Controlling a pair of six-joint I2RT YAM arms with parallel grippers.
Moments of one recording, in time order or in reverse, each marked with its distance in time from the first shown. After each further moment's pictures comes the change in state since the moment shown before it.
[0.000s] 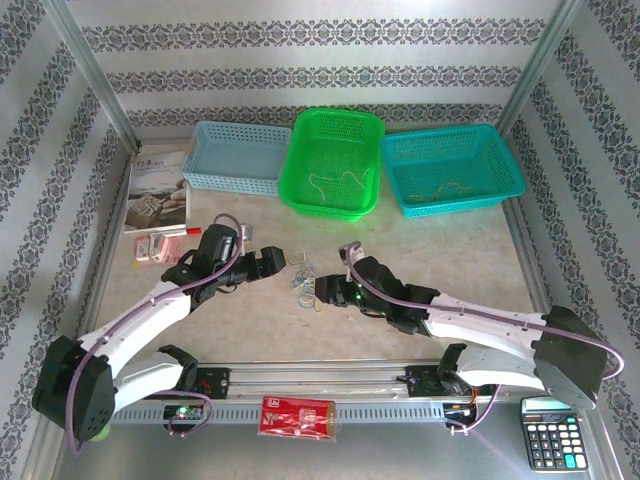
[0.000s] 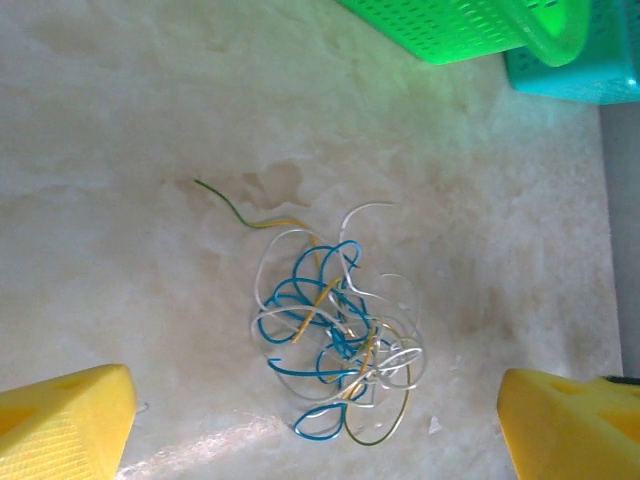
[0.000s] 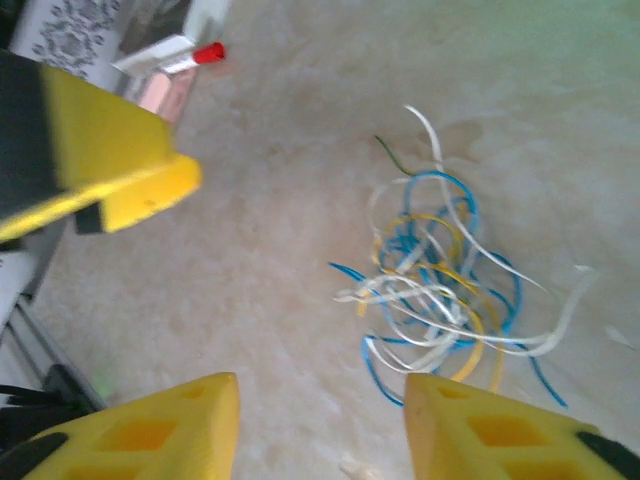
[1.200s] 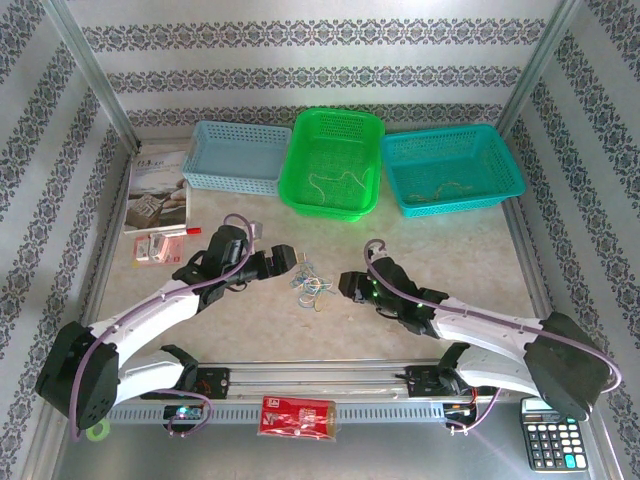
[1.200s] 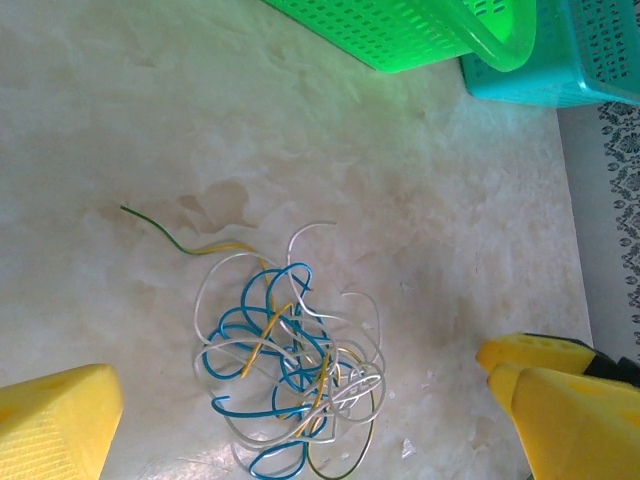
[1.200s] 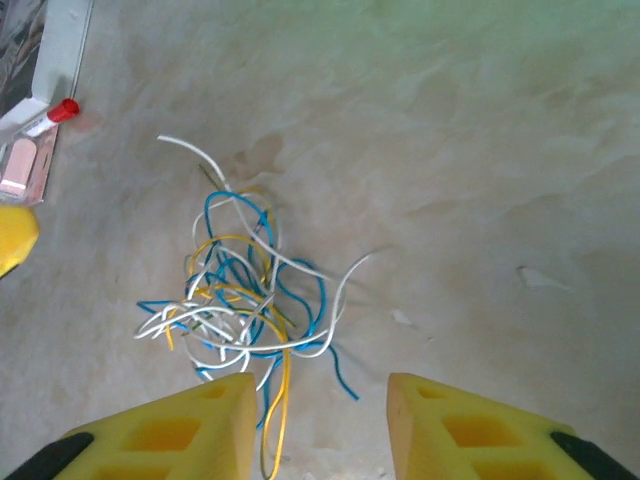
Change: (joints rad) left arm -0.061 0.083 -0.013 0.159 -0.012 -0.035; right arm -0.163 -0.022 -0.132 0.051 0.014 0.060
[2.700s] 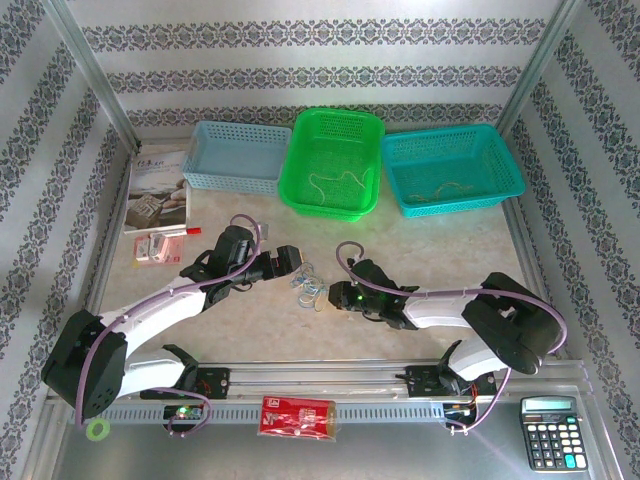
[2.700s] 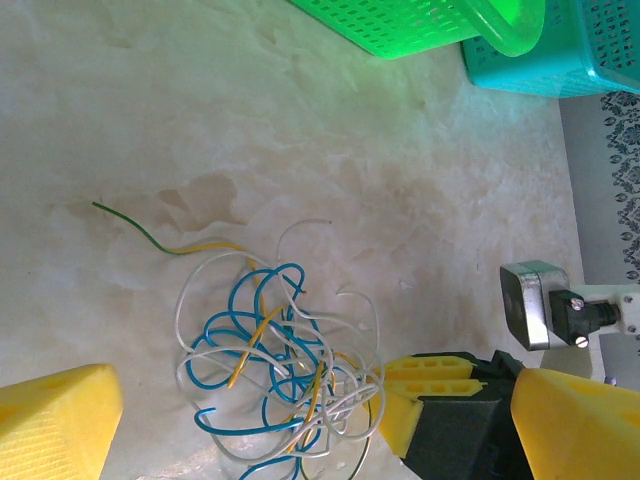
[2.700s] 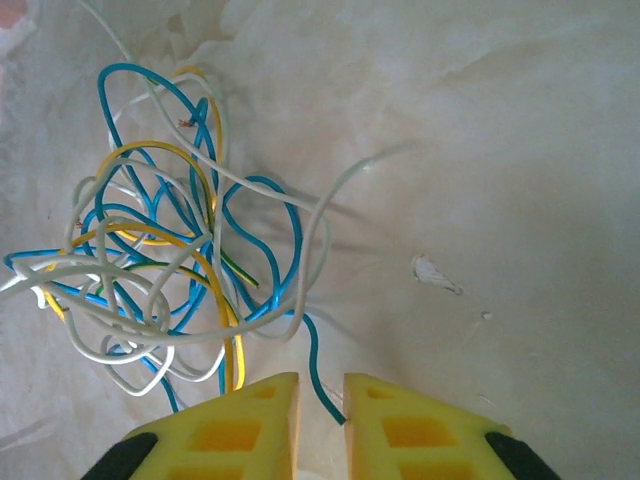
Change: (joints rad) left arm -0.022 0.060 0.000 0.059 0.000 -0.018; right arm 0.014 0.348 0.020 0.222 -0.147 0.051
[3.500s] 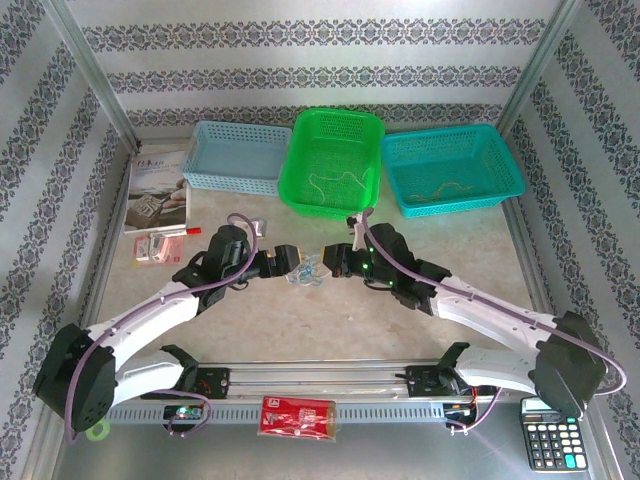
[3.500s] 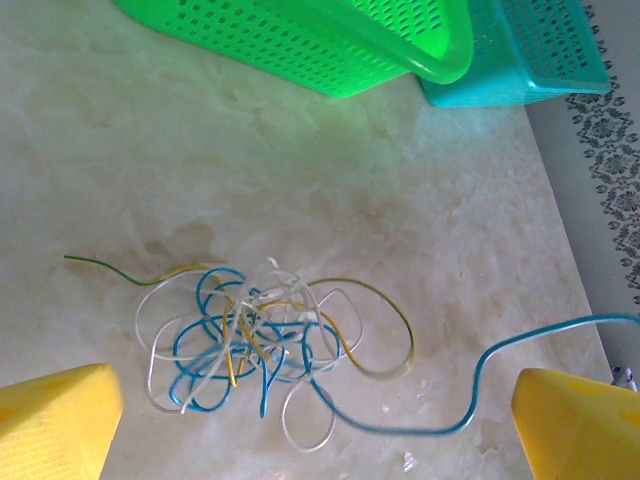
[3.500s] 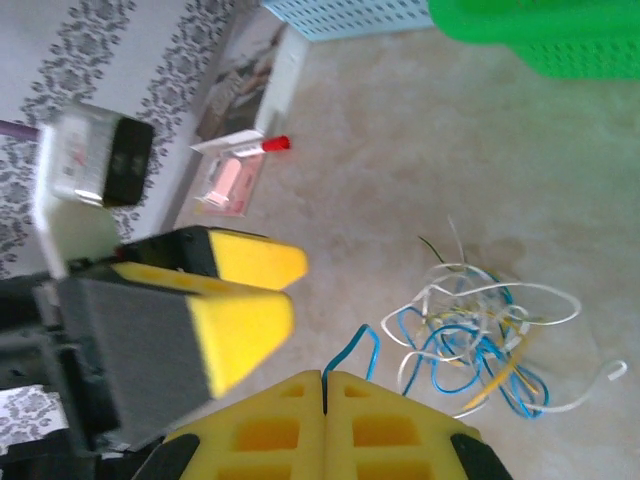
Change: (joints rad) left arm 0.000 -0.087 0.000 -0.003 -0.022 0.115; right arm -0.035 -0.322 0.315 -0.331 -0.067 -0.154
